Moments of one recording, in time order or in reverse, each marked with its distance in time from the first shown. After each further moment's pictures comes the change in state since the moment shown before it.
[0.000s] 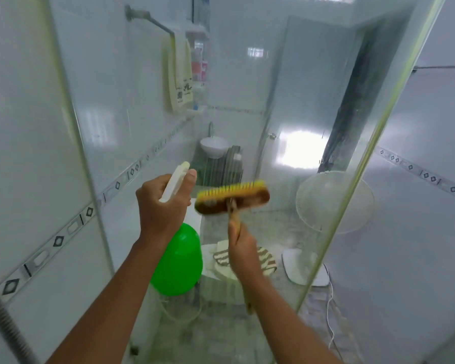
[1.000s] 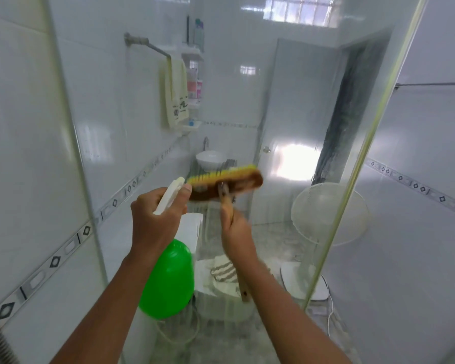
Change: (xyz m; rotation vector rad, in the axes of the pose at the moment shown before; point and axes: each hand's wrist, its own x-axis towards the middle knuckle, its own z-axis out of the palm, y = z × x) left_hand 0.011 0.008 -0.014 -0.004 -0.070 -0.050; right_hand 0.039 -0.063 -0.007 -0.013 0.007 -0.157
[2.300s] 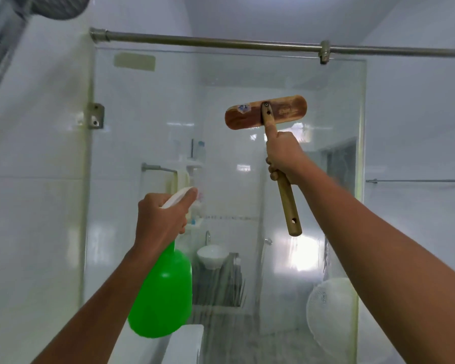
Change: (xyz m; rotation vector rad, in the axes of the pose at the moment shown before) left_hand 0.141 0.150 -0.004 -0.117 0.063 0.136; right_hand 0.206 -0.287 -0.207 0.024 0.184 -0.071
